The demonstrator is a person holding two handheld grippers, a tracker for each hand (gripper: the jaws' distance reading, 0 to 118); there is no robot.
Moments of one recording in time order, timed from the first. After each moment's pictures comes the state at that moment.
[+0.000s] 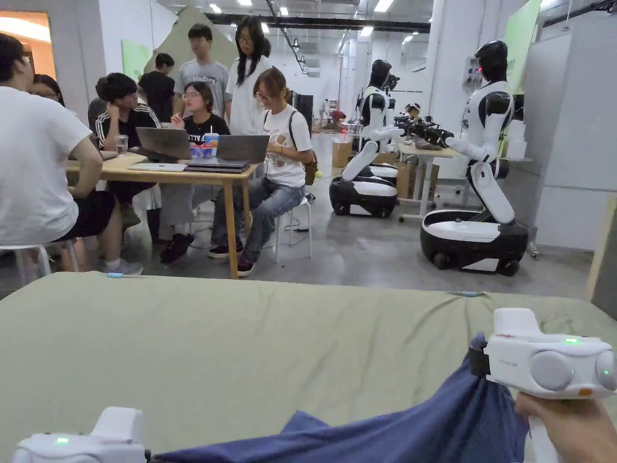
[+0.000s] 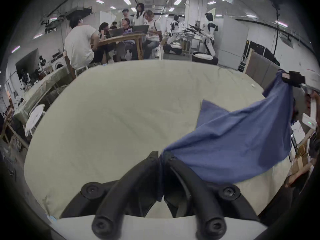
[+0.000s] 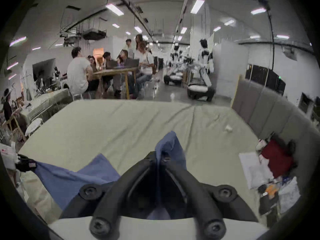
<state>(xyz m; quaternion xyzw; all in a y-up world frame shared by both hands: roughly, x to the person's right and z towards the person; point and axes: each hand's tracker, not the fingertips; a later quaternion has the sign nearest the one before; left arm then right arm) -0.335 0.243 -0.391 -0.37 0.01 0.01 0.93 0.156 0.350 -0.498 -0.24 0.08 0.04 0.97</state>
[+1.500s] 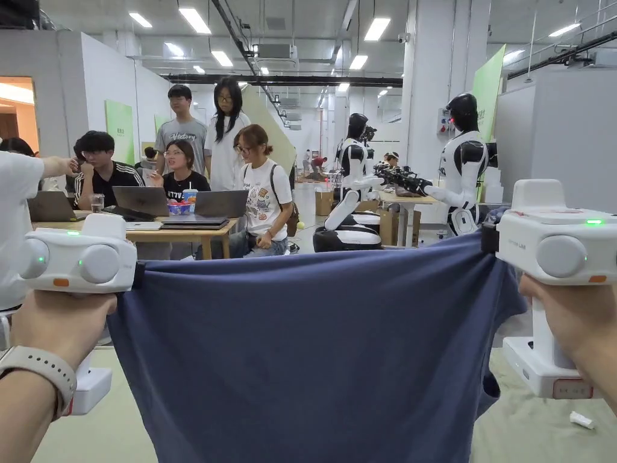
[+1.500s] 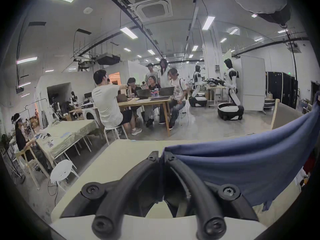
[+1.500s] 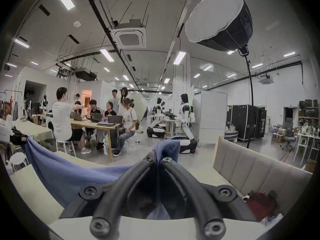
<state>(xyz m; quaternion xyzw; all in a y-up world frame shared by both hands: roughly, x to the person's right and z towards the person) -0.331 0.493 -0.560 -0.15 0.14 -0.04 0.98 0.168 0.529 -0.563 -0.02 0.01 0.03 1.00</state>
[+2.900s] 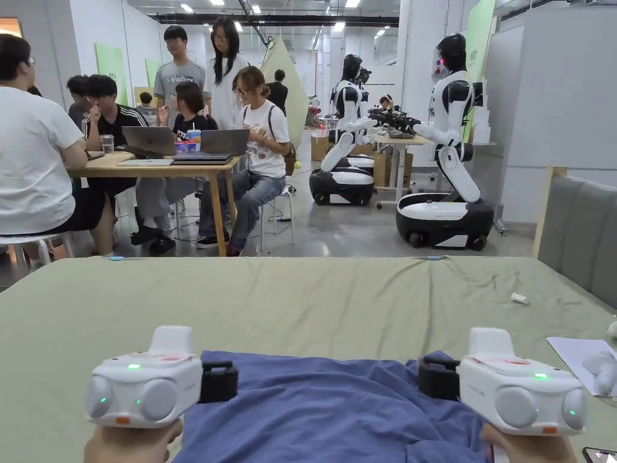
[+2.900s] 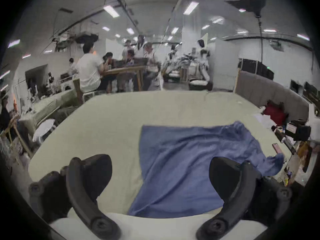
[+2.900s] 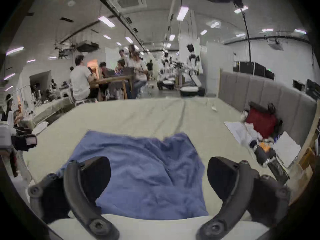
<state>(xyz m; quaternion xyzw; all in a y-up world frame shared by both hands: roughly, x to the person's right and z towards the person) -0.241 0.282 -0.267 -0.23 0.01 -0.01 0.97 0.149 0.281 -0.279 -0.21 0.06 -0.01 0.98</state>
